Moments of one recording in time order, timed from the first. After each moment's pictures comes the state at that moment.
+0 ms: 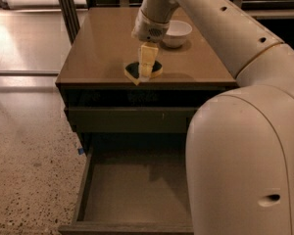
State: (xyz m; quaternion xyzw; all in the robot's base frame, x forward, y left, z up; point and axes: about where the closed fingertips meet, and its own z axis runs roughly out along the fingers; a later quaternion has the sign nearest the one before) arm 0.699 0.010 0.867 -0.75 0.64 0.06 0.17
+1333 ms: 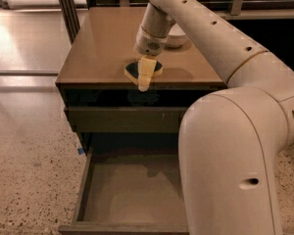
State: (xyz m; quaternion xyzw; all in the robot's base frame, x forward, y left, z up) arm 0.711 0.013 0.817 -0.73 0.66 0.09 0.15
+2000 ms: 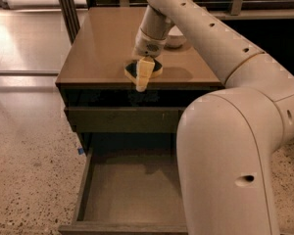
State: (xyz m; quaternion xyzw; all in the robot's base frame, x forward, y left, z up) arm 0.713 0.015 0.809 -0.73 0.66 0.10 0.15
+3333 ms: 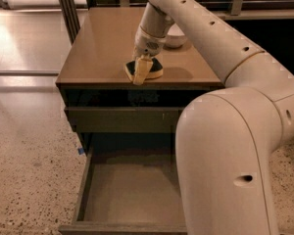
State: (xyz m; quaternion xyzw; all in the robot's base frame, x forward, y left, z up) arm 0.712 0.015 0.815 -0.73 0.66 0.10 0.15
